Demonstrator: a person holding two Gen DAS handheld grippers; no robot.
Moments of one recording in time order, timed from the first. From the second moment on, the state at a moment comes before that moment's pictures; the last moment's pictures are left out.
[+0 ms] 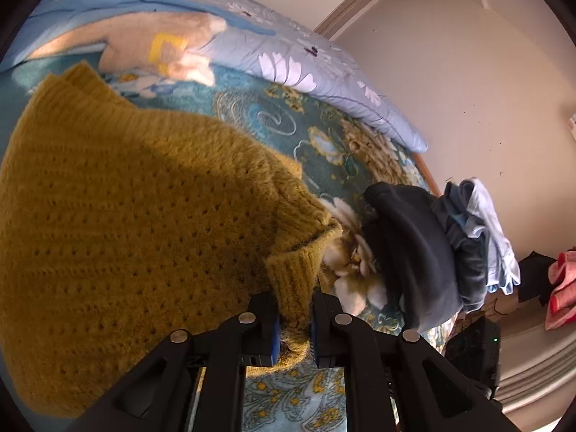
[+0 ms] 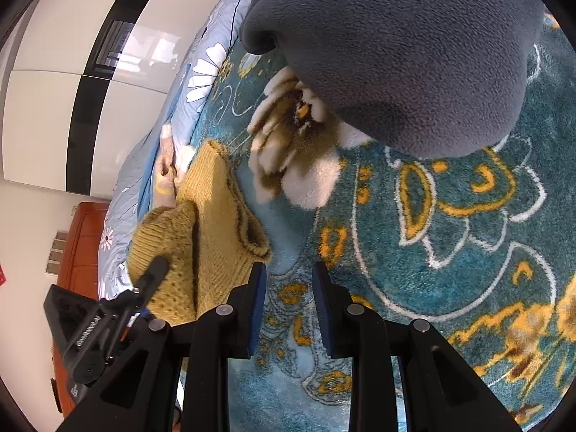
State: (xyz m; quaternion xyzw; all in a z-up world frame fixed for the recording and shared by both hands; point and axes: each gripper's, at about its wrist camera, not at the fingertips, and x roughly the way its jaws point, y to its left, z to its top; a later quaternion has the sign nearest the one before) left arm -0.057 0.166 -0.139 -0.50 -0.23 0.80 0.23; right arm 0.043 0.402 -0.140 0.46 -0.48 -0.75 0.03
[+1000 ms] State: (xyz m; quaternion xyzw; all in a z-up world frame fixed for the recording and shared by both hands) left arm -0.001 -0.010 -0.150 -0.52 -0.24 0.82 0.04; right arm -0.065 0.291 -0.098 0.51 -0.24 -0.81 0.16
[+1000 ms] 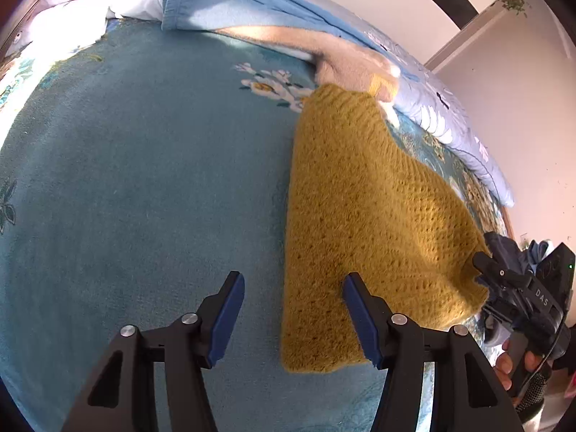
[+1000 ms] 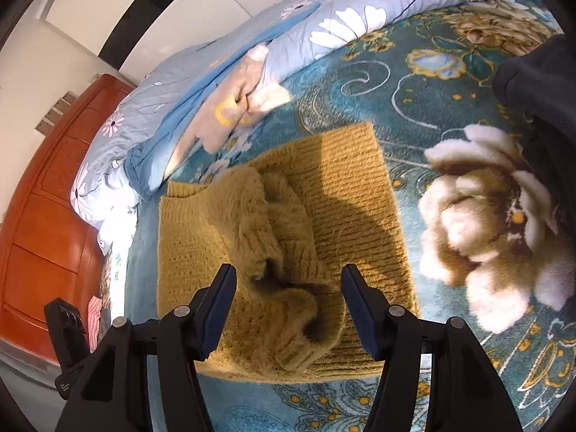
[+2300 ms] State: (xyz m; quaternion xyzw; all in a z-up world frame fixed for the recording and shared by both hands) left arm -0.015 0.018 -0.146 -0.52 -0.23 0.81 0.13; right arm -0.051 0.361 -0.114 0.49 -0.33 -0.80 0.13
